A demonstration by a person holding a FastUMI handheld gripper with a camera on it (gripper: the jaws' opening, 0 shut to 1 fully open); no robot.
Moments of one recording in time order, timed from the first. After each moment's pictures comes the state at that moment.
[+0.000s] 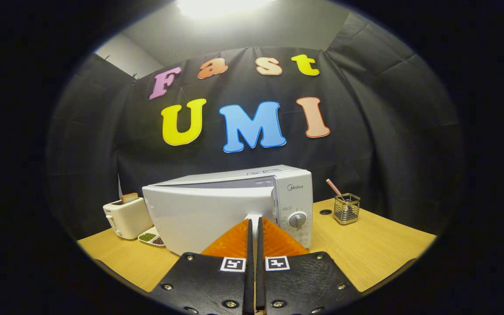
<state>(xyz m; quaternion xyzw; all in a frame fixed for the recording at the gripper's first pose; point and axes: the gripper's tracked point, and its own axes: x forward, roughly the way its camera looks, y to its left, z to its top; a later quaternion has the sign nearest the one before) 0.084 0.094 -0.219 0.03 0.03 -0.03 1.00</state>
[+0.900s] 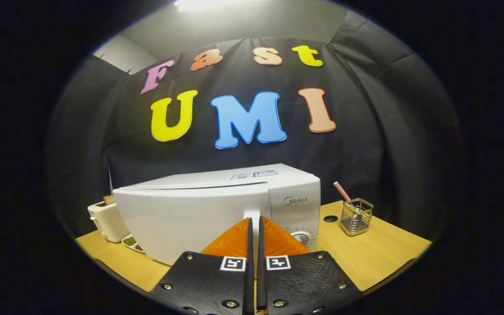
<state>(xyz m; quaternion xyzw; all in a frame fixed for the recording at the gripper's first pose) 0.172 0.064 -0.220 0.04 0.04 -0.02 1.00</state>
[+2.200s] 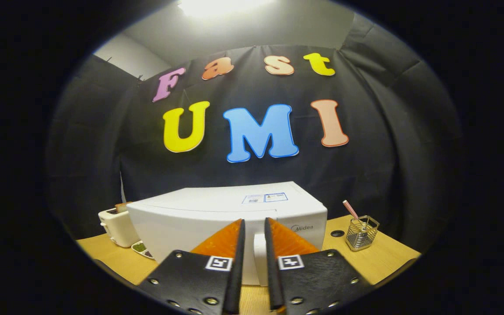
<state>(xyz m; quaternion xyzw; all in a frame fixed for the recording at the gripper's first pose) 0.157 0.081 -0.163 0.01 0.01 0.04 1.00</state>
